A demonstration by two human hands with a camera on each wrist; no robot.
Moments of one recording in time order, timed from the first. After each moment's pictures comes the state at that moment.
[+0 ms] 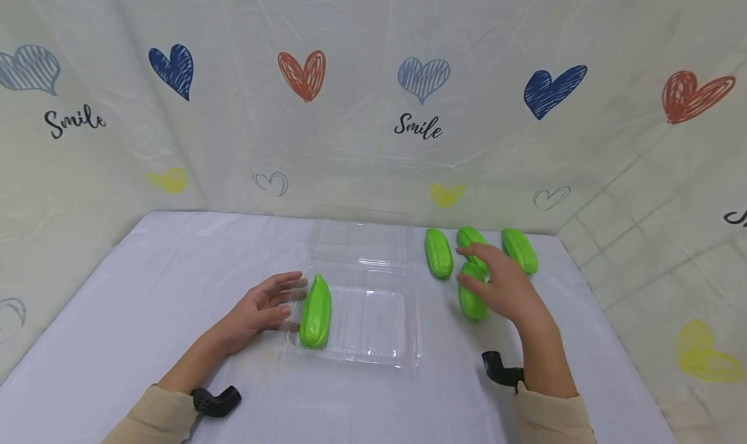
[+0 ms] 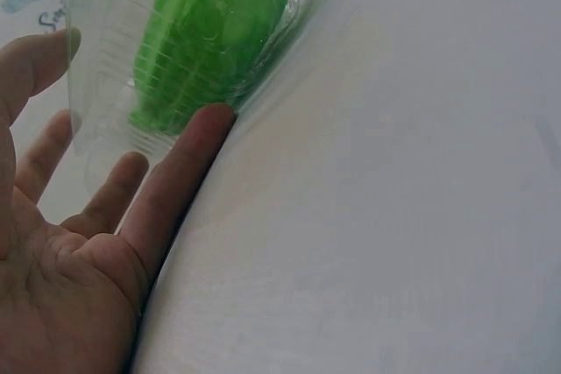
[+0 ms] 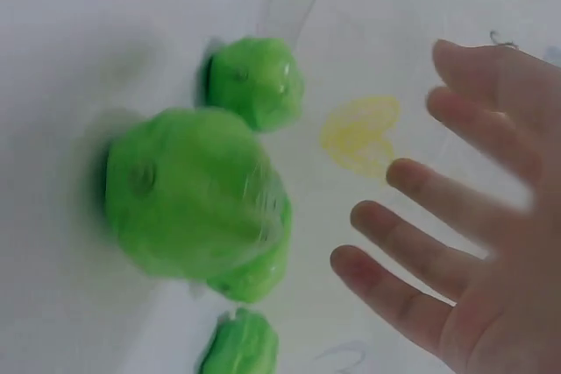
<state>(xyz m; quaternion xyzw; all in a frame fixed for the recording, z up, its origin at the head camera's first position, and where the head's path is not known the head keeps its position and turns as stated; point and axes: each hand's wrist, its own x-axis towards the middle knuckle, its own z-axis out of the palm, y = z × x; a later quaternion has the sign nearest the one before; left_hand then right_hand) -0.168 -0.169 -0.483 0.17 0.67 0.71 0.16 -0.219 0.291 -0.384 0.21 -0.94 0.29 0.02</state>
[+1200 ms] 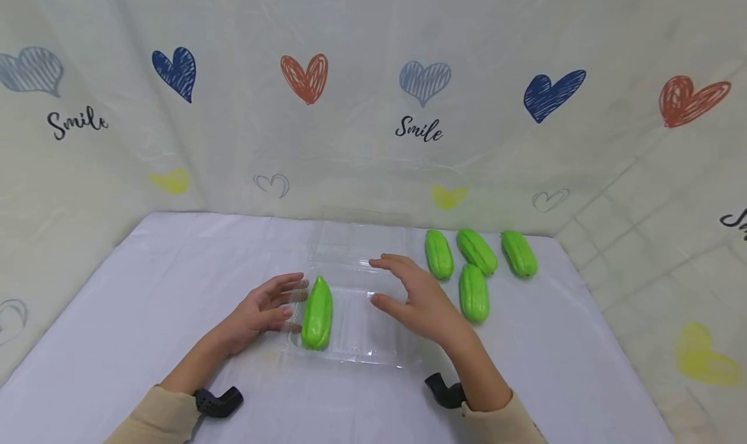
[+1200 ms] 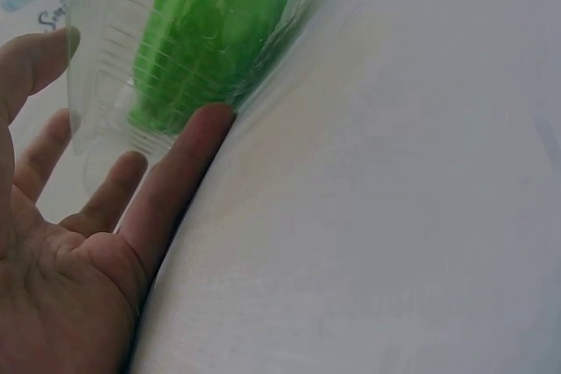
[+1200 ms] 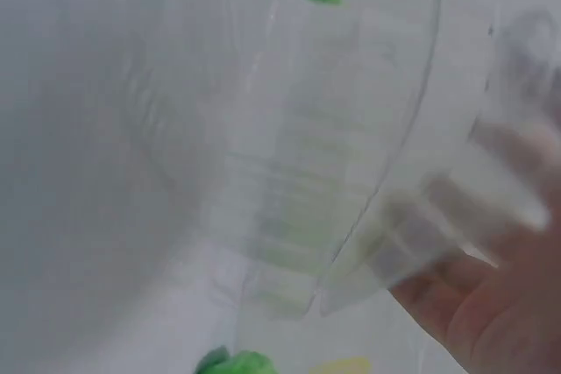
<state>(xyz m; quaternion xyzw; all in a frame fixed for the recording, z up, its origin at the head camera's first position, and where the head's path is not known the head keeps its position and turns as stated) -0.170 -0.168 -0.484 0.16 0.67 0.71 0.17 -0.186 0.175 -0.388 0.31 -0.88 0.36 0.01</state>
